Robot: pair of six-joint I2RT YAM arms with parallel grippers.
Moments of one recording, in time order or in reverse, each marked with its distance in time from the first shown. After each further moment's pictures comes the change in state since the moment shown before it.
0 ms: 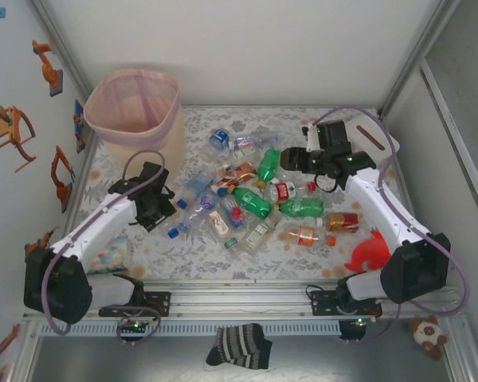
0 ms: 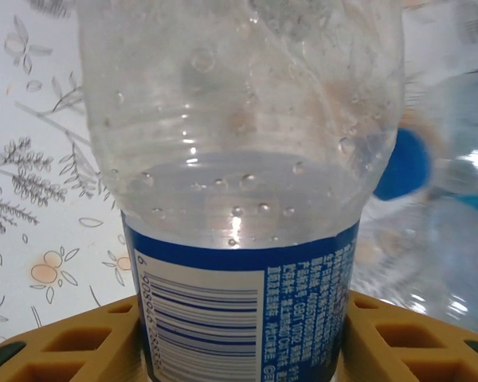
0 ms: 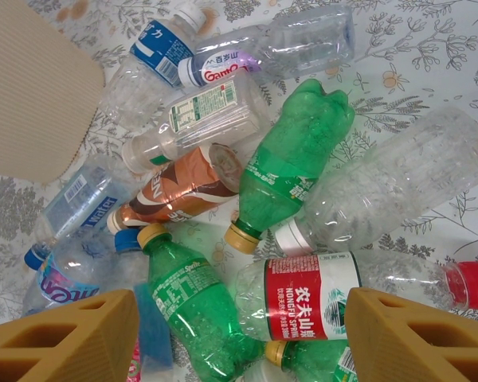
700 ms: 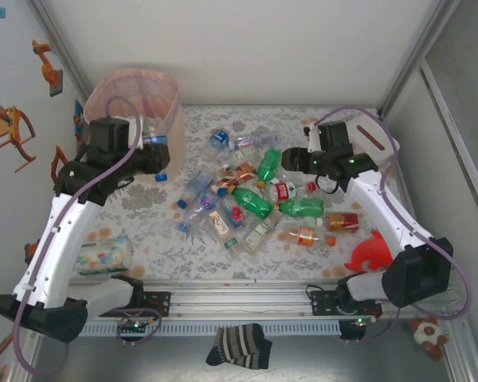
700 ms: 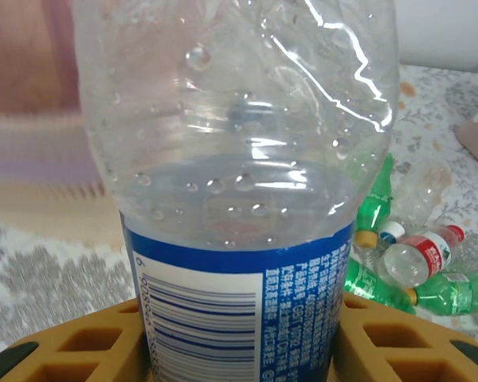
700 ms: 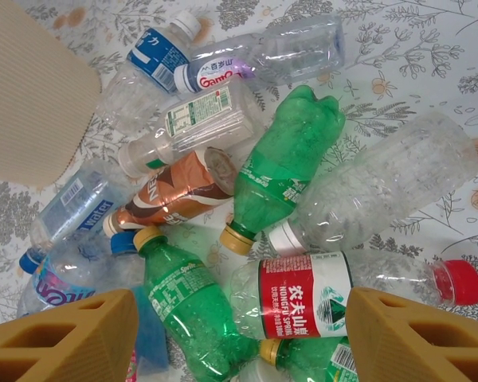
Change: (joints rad) left arm 0.037 -0.082 0.560 -0.009 0.132 0.684; right arm 0.004 -0.029 -0.011 0.000 0.027 0.000
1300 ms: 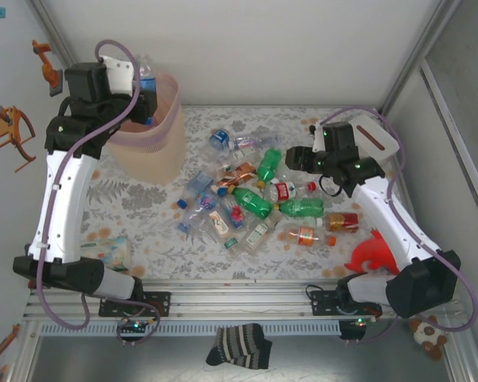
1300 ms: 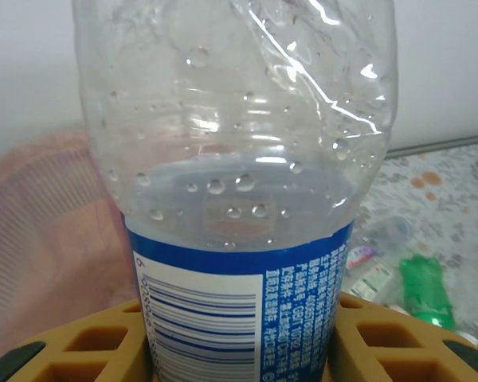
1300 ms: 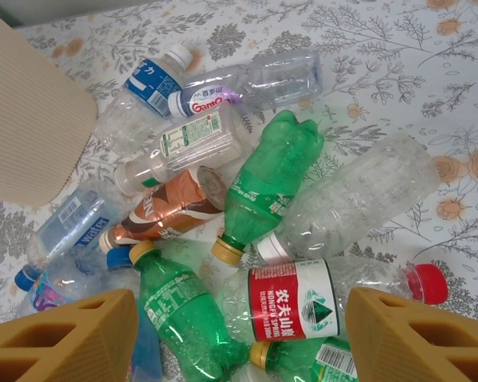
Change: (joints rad) left arm 0.140 0.310 0.446 0.080 0.047 0.303; right arm 0.007 -0.069 -0.008 -0.001 0.072 0.009
